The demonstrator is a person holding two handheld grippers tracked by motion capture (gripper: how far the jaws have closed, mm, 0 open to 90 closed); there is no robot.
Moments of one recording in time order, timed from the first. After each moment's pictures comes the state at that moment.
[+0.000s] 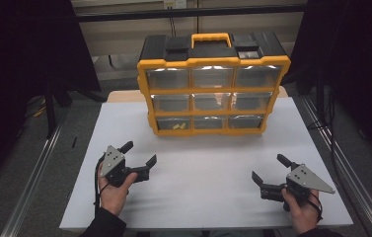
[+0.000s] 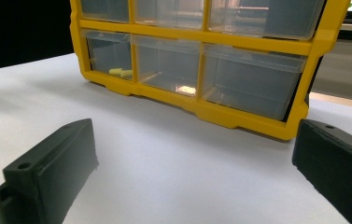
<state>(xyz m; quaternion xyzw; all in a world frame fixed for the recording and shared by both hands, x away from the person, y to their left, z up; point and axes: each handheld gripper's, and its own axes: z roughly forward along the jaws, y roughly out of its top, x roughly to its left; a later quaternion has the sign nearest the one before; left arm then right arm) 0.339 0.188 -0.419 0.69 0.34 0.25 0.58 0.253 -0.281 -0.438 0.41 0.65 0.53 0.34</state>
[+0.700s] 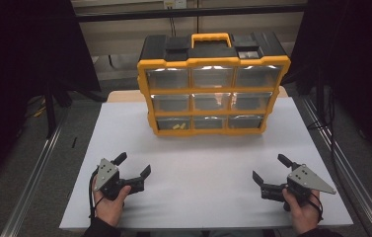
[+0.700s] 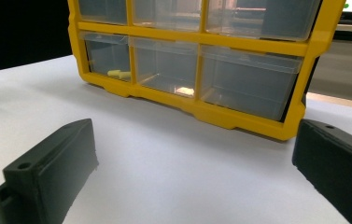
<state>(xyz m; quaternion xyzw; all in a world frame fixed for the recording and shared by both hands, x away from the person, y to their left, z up) 0.313 0.201 -0.435 0.68 0.38 0.27 0.57 0.252 -0.282 -0.437 0.42 0.65 0.53 0.35</state>
